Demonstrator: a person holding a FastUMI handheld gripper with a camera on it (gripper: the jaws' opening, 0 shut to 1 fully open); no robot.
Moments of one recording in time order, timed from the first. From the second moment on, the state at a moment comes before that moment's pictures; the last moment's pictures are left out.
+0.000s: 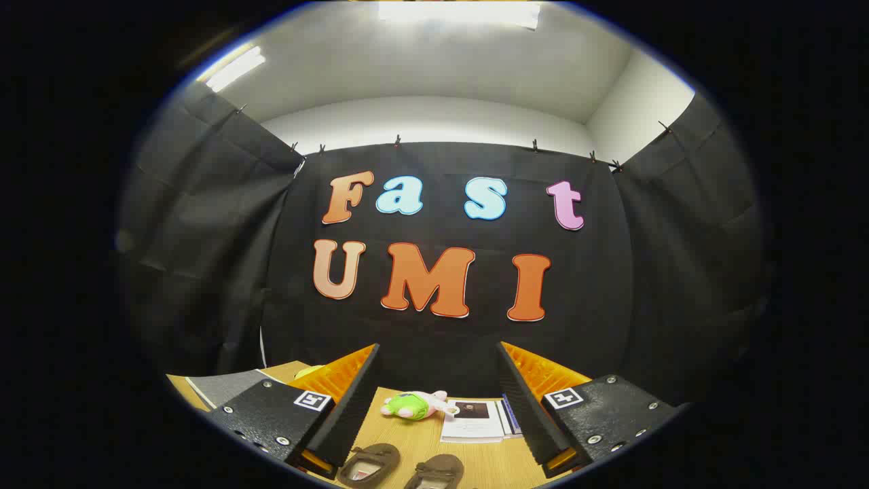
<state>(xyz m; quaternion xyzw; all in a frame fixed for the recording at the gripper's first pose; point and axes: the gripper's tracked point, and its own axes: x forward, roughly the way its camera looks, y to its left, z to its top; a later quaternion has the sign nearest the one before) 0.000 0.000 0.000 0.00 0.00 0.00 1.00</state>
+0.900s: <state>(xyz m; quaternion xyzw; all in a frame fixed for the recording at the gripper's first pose) 0.004 0.008 -0.007 0.01 0.01 0.01 1.00</state>
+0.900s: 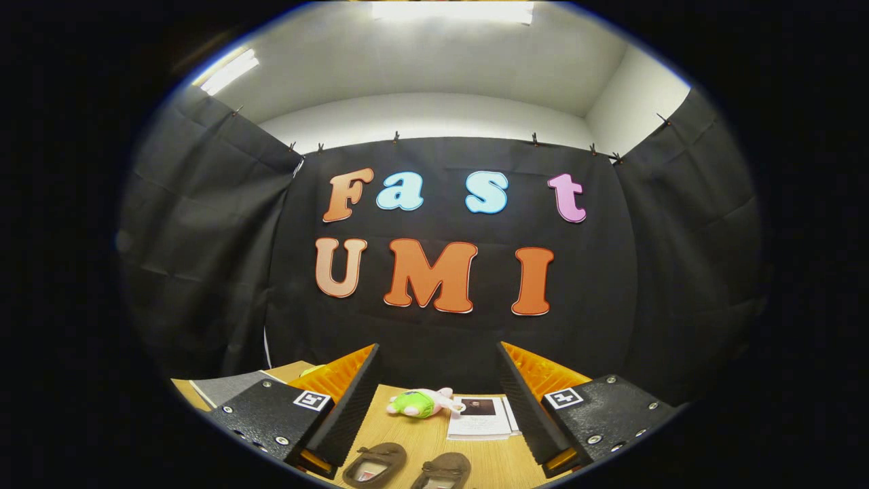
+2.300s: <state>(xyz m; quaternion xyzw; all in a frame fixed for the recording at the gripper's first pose) 0.004 0.194 -0.182 0.30 0.32 0.23 0.87</state>
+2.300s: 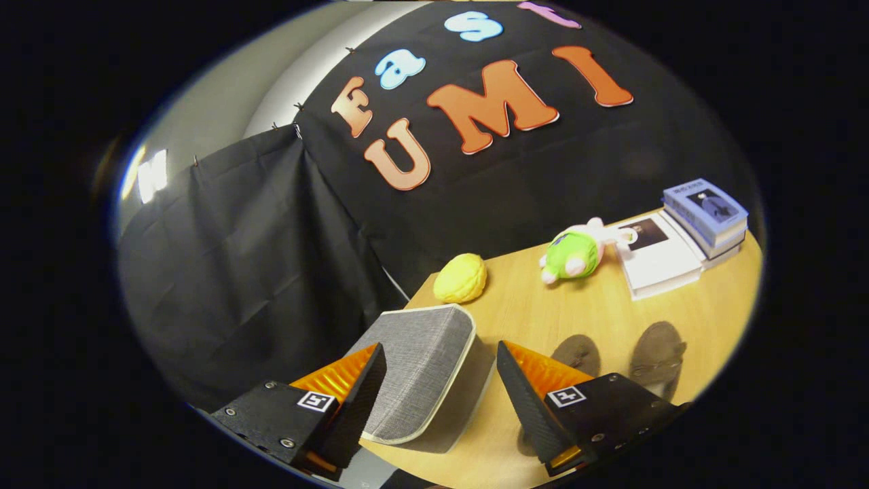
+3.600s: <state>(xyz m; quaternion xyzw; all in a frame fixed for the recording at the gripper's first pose) 0.015 0.294 -0.267 0.49 0.41 0.31 0.71</state>
